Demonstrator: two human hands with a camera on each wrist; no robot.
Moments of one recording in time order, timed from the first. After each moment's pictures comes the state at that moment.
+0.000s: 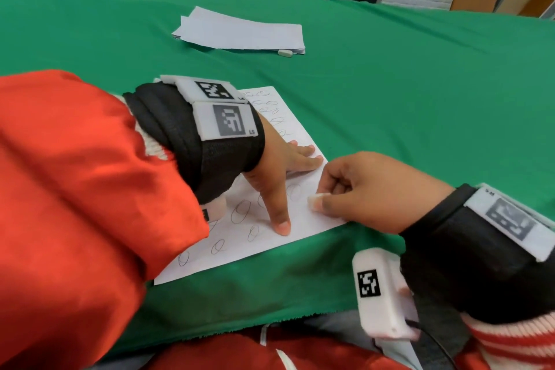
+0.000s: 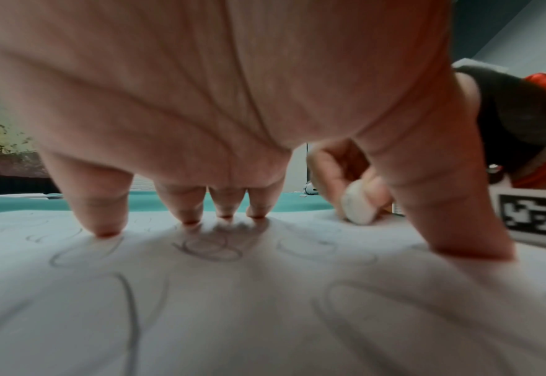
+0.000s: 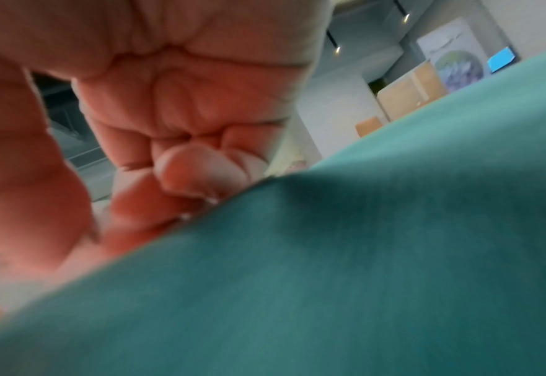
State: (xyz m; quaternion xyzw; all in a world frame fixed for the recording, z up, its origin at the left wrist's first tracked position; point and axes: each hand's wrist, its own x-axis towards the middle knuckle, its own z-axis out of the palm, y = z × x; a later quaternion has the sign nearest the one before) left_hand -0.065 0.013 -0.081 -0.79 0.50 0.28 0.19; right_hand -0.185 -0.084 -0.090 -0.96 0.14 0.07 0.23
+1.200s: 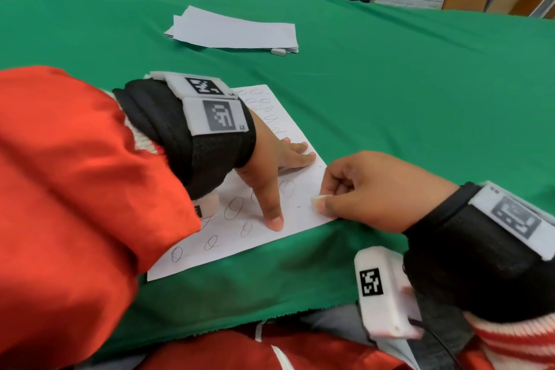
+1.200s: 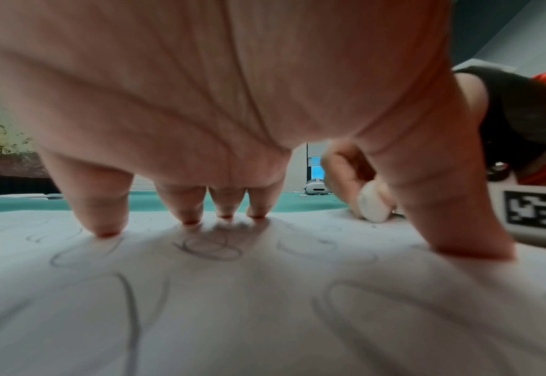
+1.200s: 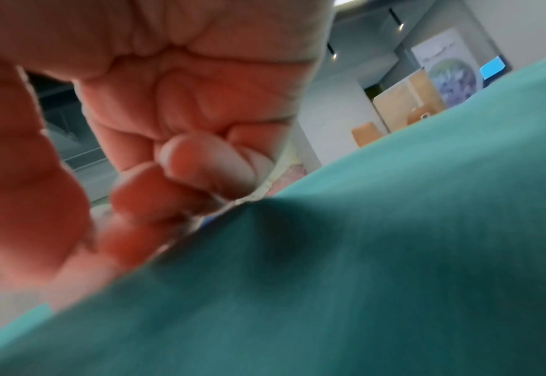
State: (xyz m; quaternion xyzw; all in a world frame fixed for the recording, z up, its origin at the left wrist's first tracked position) left_hand -0.065 0.012 -0.080 -0.80 0.50 0.28 0.20; right_hand -0.195 -0.088 -0.089 -0.97 0.15 0.07 0.20
